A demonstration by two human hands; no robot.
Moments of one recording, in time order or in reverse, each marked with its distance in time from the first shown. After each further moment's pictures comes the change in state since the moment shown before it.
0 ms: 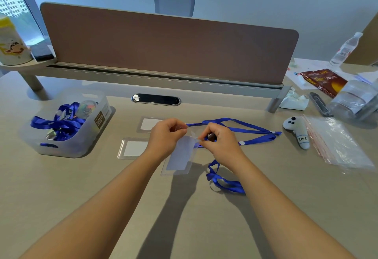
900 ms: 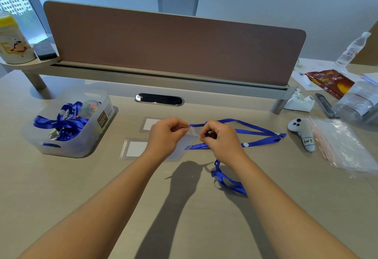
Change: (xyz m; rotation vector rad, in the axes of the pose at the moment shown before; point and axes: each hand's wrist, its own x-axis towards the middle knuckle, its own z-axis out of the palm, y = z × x) left_hand 0.006 -0.004 -0.007 0.043 0.045 0.146; right_hand 0.013 -0.002 0.004 -0.086 0.022 -0.074
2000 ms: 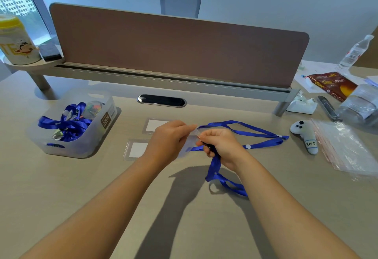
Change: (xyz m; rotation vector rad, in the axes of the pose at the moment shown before) left_hand -0.005 -0.009 -0.011 0.539 -0.040 0.563; right_hand 0.001 -0.011 0.001 0.617 -0.168 0.416
